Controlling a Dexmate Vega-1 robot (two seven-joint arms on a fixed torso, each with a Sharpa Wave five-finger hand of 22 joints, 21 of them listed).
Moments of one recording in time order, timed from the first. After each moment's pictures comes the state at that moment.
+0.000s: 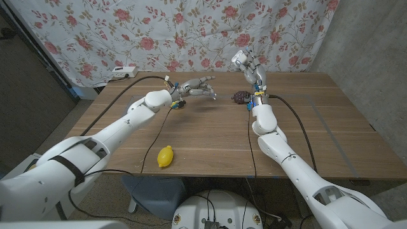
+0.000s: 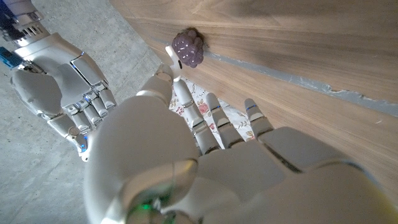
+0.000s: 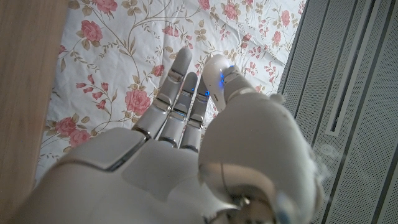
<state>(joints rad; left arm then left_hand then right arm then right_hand) 0.41 0.49 0.71 -1.05 -0.16 -0.34 -0.33 1.19 0.15 0.32 -0.16 0.18 0.01 -0.08 0.19 0.19 0.66 -0.21 0.77 0.80 0.31 -0.14 0.40 0.51 0.12 0.21 0.23 0.19 -0.81 -0.20 -0.40 -1.34 0.22 0.56 -0.30 1.31 0.17 0.27 -0.15 0.17 0.30 -0.17 0.20 0.21 0.57 -0.04 0.83 0.42 0.56 -0.05 0.26 0.66 0.61 -0.06 0.78 0.25</state>
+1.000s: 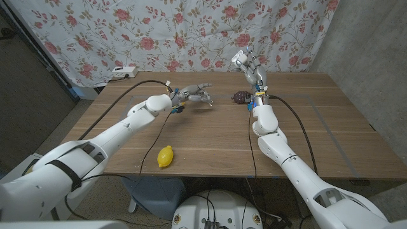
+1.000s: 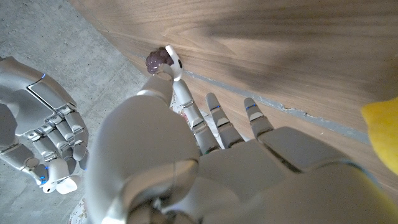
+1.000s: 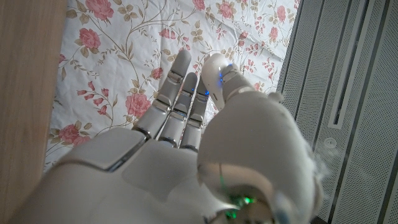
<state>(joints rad) 0.44 0.50 0.72 -1.08 -0.07 -0.24 -0.27 1.20 0.15 0.31 -0.16 0.18 0.02 -0.08 0.19 0.19 0.66 -0.21 0.79 0.78 0.32 -0.14 0.40 0.51 0.13 0.20 0.23 0.19 -0.82 -0.19 -0.39 -1.37 0.27 0.56 -0.26 1.34 0.16 0.27 -0.15 0.17 0.30 -0.16 0.20 0.21 0.58 -0.03 0.83 0.42 0.56 -0.05 0.25 0.65 0.60 -0.06 0.80 0.24</state>
